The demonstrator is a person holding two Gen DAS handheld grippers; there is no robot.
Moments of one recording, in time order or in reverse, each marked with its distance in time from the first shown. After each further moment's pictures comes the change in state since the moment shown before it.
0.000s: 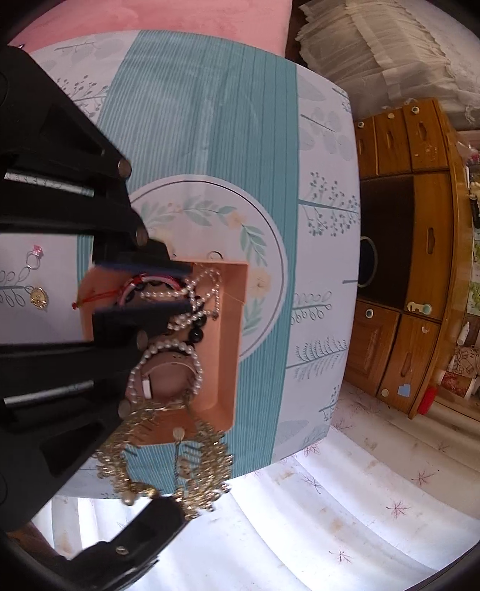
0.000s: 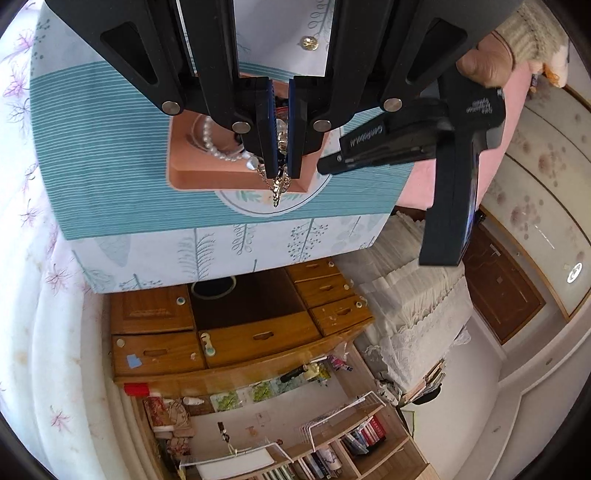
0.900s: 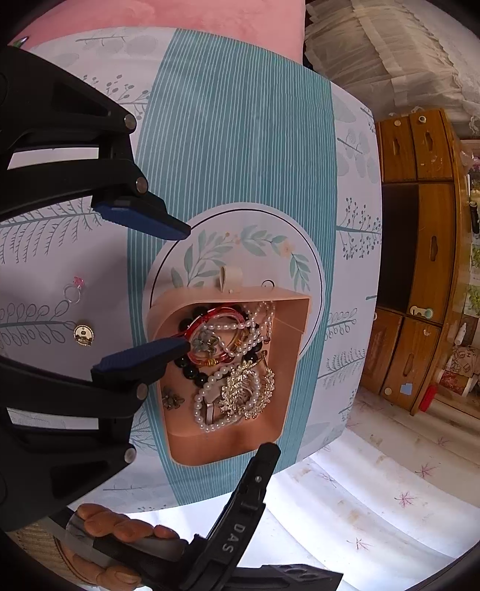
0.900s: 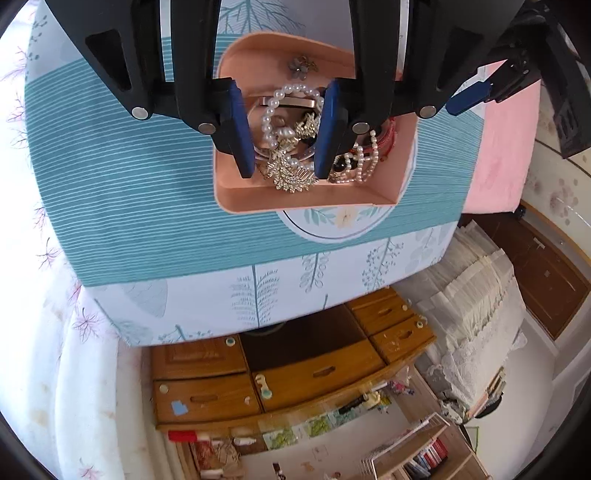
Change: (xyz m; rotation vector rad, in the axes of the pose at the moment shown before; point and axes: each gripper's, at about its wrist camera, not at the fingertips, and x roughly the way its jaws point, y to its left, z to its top) left arm -0.017 0.027 -0.060 -0.001 -0.028 -0.011; right arm 0.105 -0.073 -0.005 0.109 0.107 -0.171
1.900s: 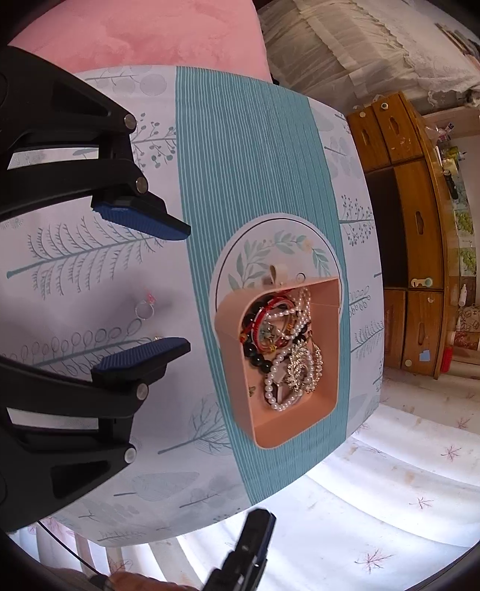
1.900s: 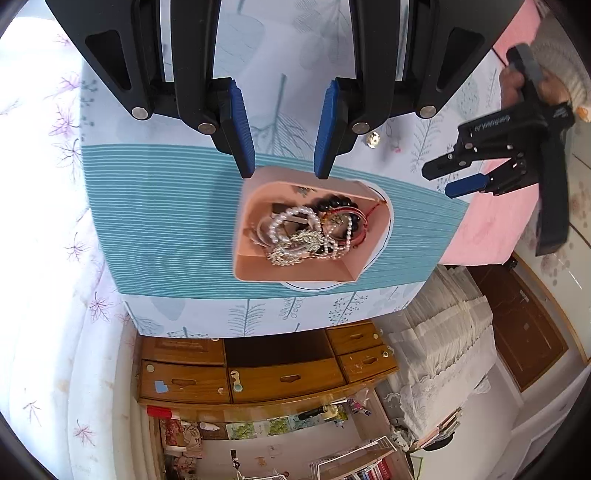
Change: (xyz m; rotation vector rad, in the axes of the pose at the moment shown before) left arm -0.051 -0.018 -0.057 0.199 -0.006 0.064; right arm -0.144 -0.006 -0.101 -0.201 0.019 0.014
